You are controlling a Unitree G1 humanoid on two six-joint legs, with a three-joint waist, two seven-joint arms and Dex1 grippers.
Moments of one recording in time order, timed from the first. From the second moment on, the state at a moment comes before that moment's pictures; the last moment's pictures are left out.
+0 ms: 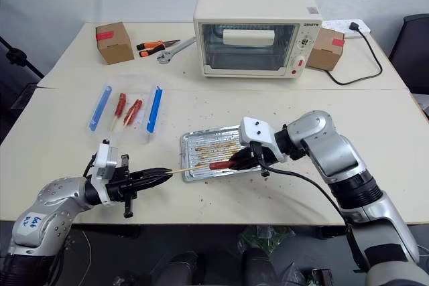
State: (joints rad) left arm -0.06 0.64 0.14 -0.26 -0.63 0.39 -1.04; right arm -0.74 -0.67 0.31 -0.05 0.19 0.52 1.42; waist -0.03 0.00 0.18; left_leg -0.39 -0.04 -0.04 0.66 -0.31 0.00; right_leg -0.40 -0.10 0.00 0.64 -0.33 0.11
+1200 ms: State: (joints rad) left arm -0.09 0.63 0.12 -0.24 -0.62 0.40 -1.04; right arm -0.74 -0.68 0.31 -0.03 0.18 0.50 1.42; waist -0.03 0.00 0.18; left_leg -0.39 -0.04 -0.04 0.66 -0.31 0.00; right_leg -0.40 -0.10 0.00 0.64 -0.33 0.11
